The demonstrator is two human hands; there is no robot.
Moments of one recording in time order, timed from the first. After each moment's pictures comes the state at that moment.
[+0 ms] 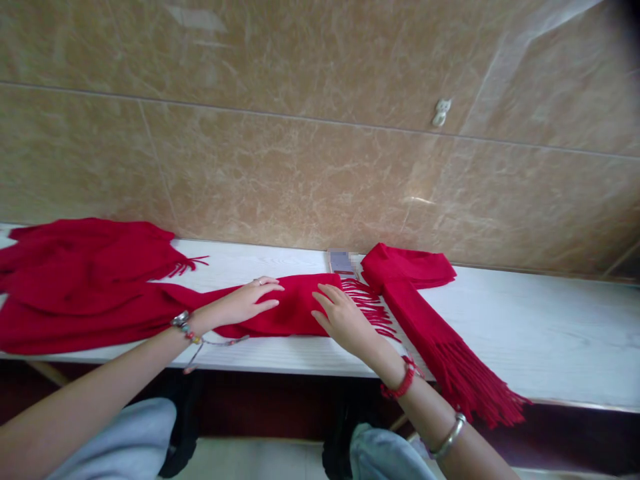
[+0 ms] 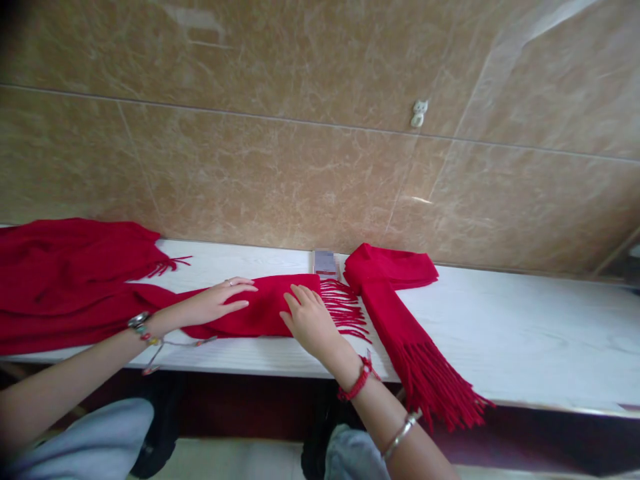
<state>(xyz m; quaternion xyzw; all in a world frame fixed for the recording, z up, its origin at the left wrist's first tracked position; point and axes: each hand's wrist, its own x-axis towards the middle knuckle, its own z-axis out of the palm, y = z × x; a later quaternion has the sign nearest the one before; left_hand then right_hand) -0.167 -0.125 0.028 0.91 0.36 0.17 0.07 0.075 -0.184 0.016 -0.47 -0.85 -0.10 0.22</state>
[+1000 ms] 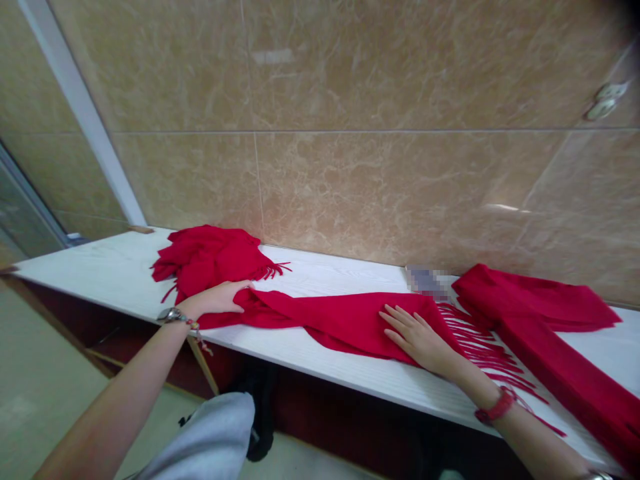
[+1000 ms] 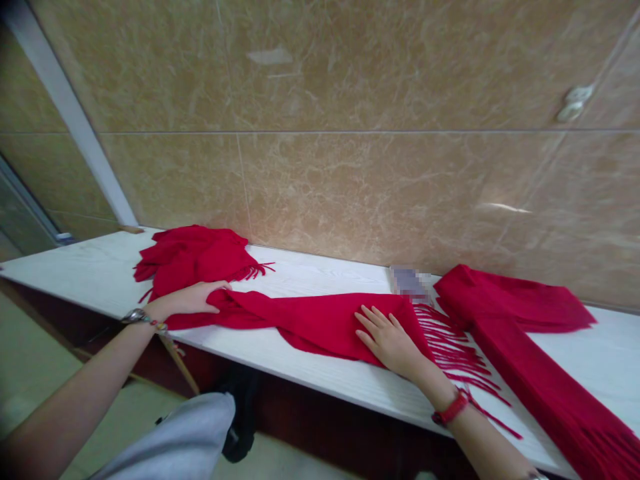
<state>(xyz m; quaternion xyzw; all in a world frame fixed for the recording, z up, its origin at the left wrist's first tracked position) -0.406 -0.144 0.045 0.83 0.55 0.06 0.07 0.052 -0.131 -0.036 -0.48 -0.87 -0.04 0.09</state>
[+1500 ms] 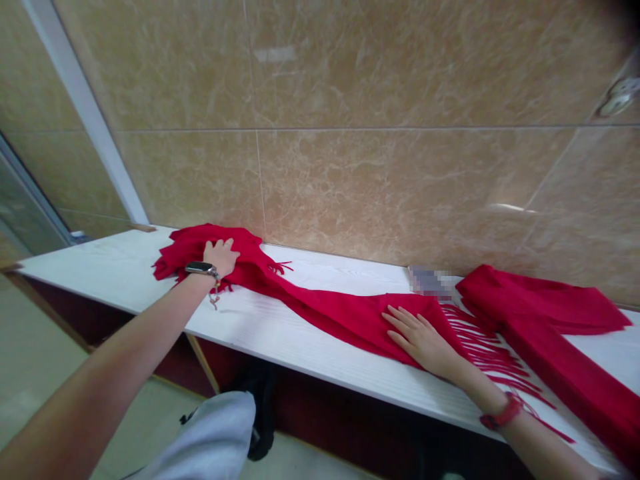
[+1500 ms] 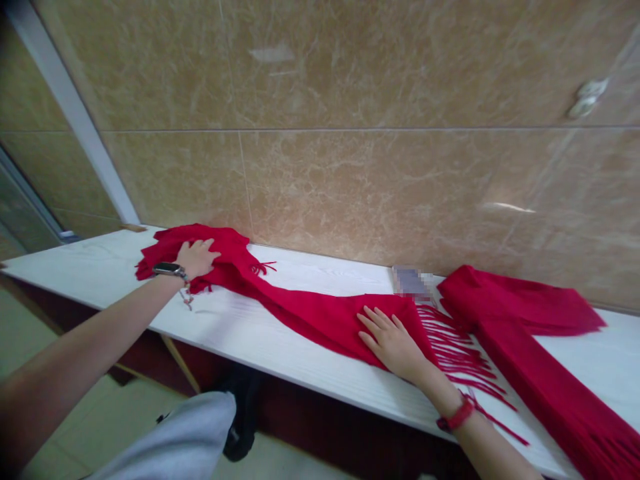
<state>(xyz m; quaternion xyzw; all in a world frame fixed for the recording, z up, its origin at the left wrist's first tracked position) -0.405 -0.095 0.093 0.66 0.72 0.03 -0.21 0.052 -0.132 -0.039 -0.48 -0.87 -0.05 0.10</state>
